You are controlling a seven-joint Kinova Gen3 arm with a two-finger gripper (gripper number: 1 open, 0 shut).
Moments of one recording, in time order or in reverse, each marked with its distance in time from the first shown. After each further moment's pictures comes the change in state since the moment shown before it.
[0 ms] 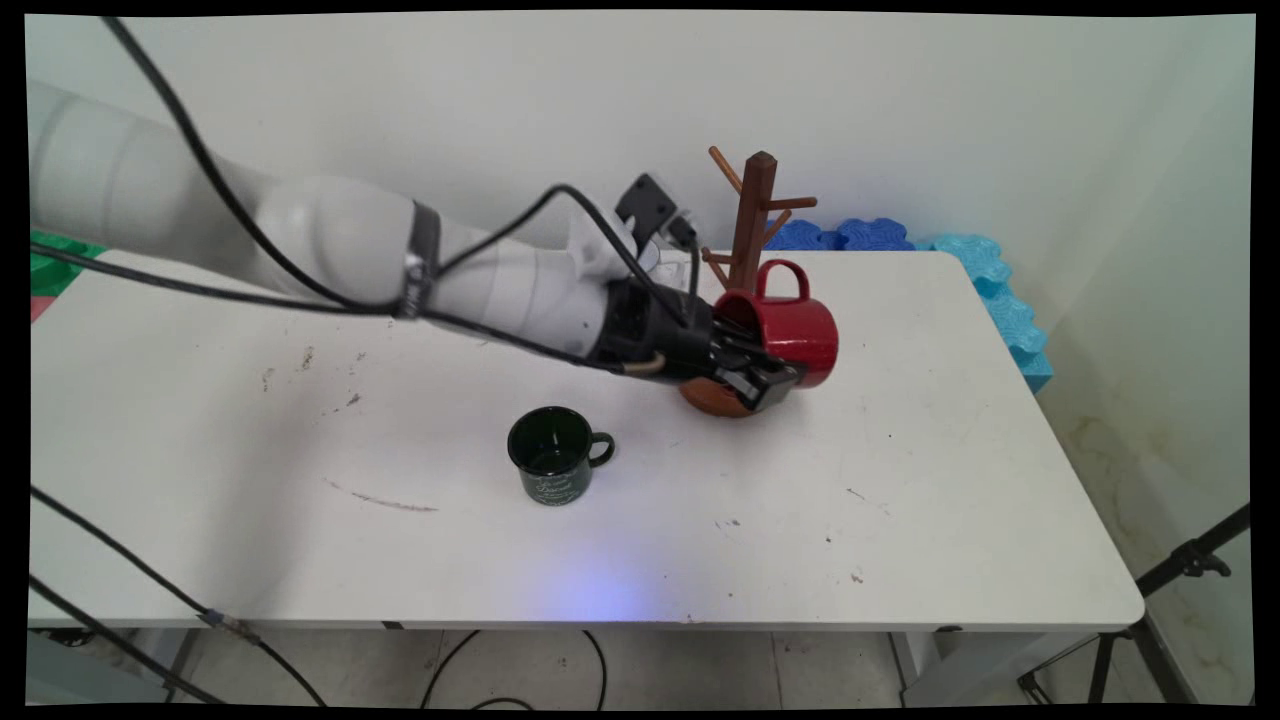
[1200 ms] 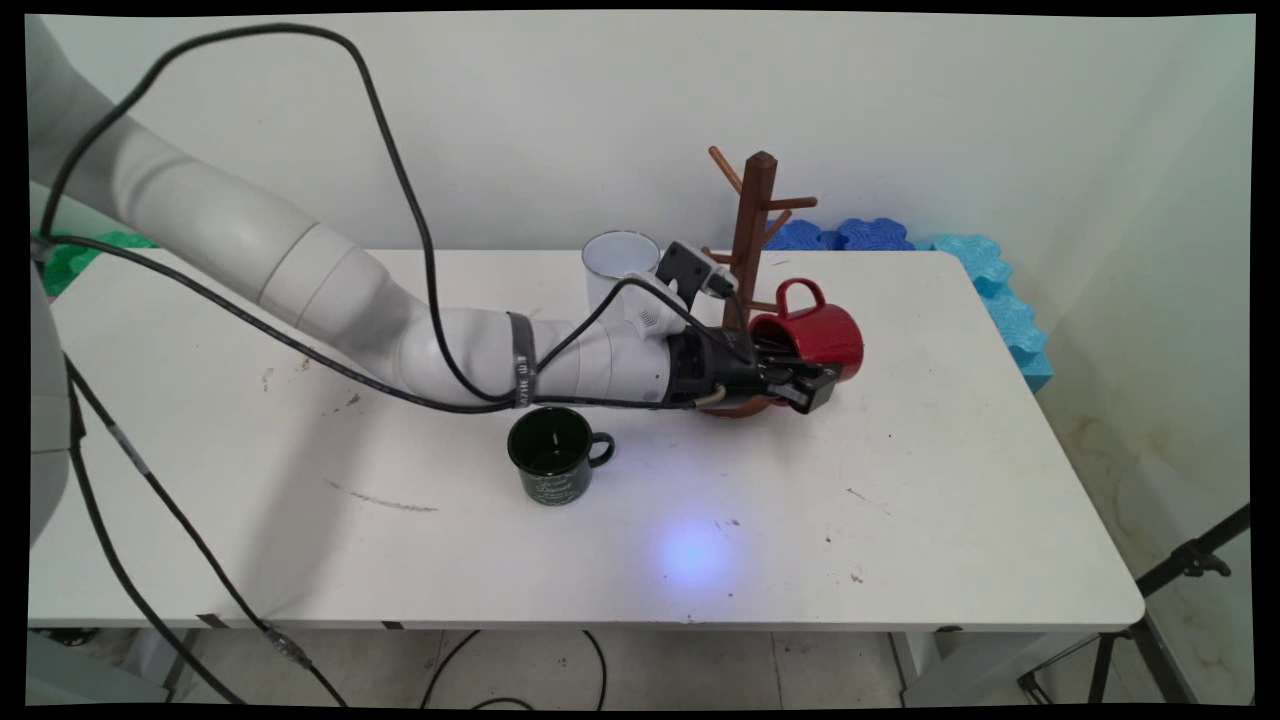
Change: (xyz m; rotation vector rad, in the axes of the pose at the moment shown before) arm -0.058 -0.023 0.094 0.051 0.184 -0.135
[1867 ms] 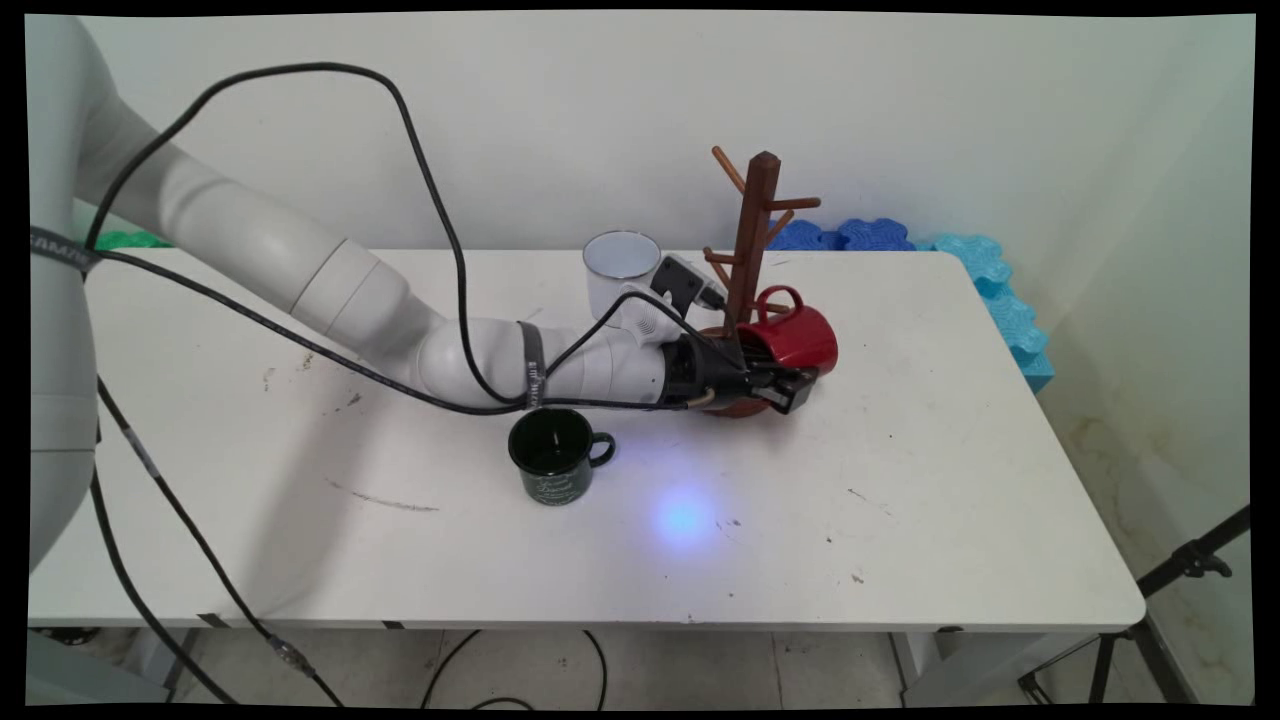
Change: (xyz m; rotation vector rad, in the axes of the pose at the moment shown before) arm -0.021 -0.033 0.017 0.047 -0.022 -0.001
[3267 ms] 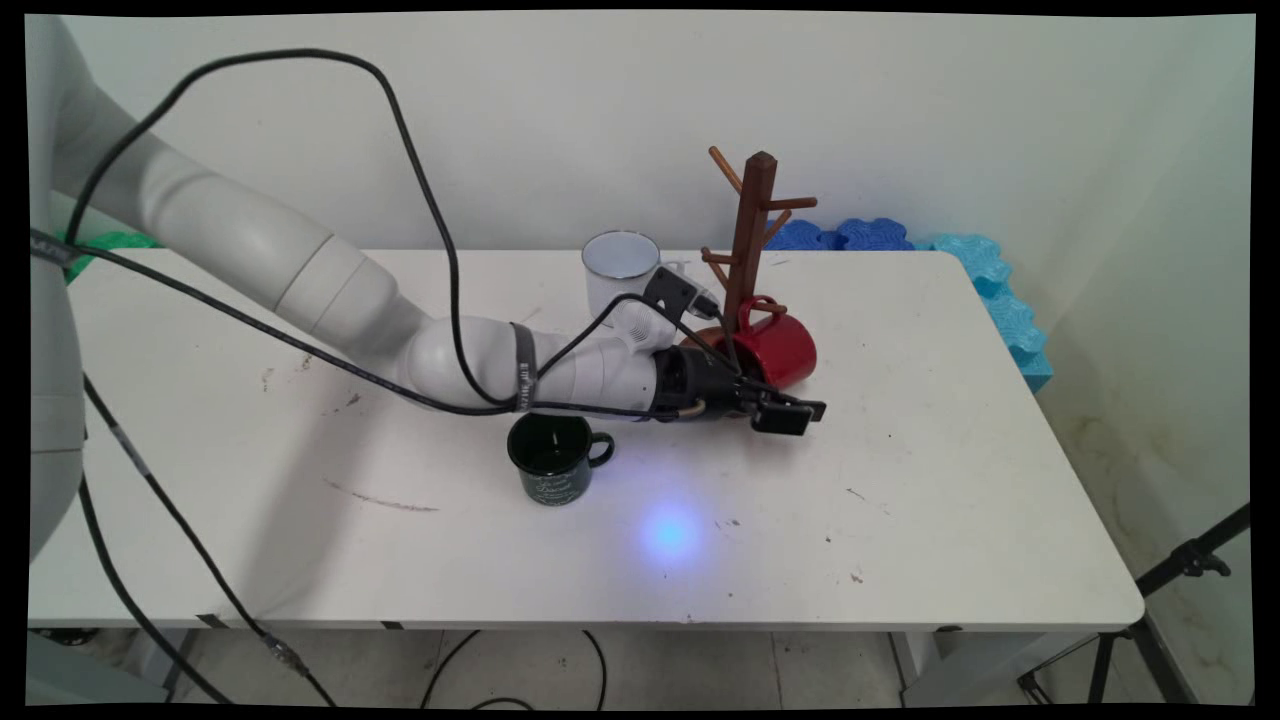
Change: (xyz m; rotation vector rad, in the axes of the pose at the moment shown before) arm -0.005 0.004 -0.008 0.008 -0.065 -0.045
